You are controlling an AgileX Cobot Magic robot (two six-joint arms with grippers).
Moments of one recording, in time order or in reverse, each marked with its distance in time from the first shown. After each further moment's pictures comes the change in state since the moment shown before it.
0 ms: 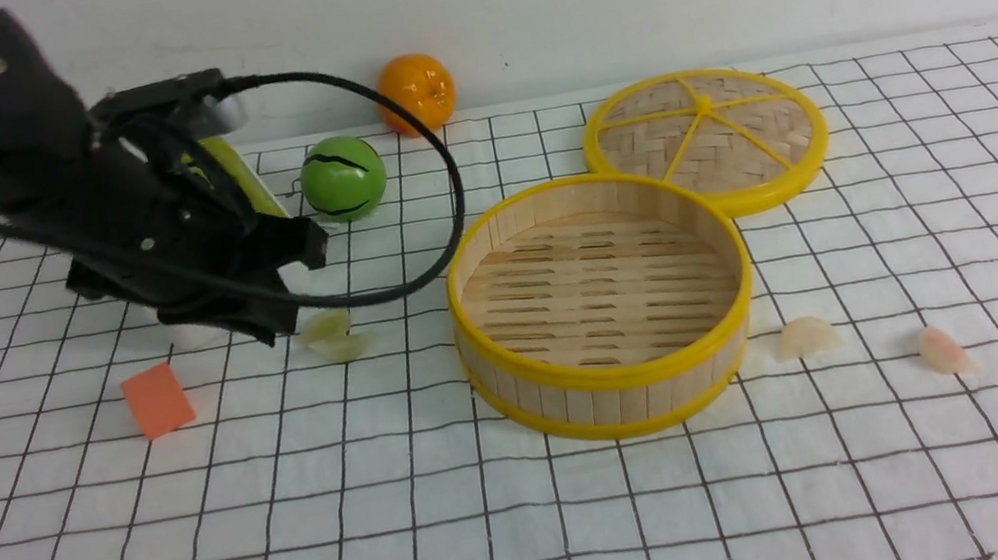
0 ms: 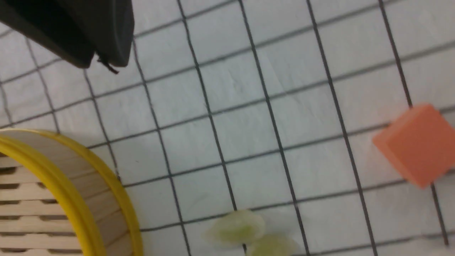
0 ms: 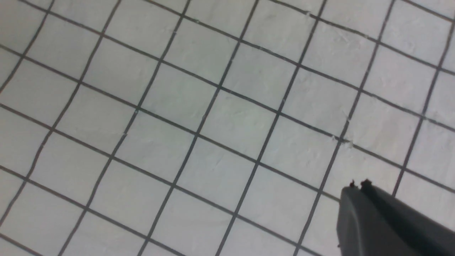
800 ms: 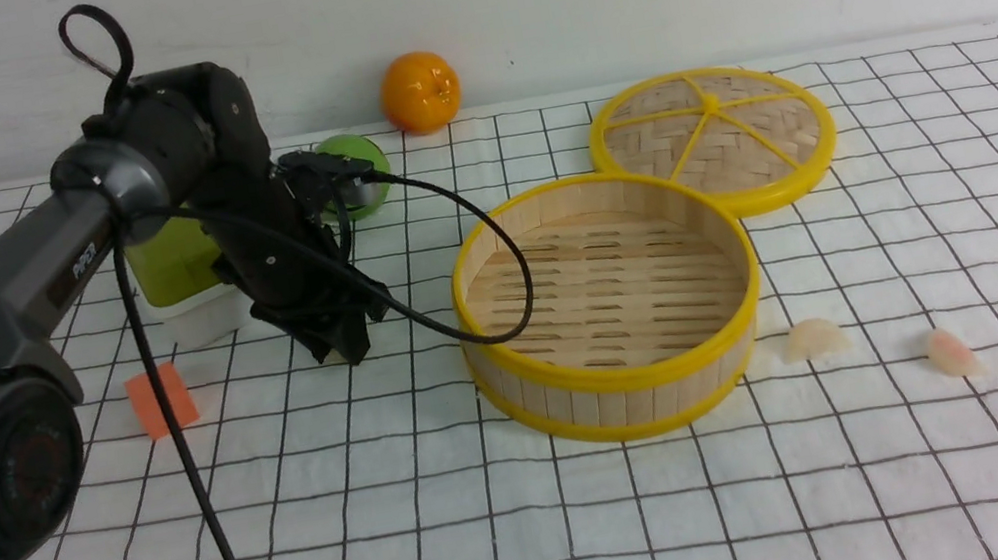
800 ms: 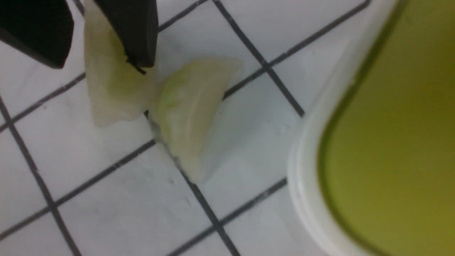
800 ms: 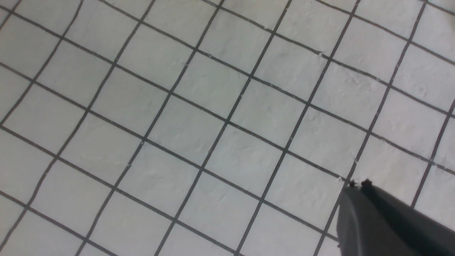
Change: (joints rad) right arm 0.000 0.019 -0.001 0.032 -0.064 -0.044; left arm 0.000 0.629 -0.687 0.081 0.278 0.279
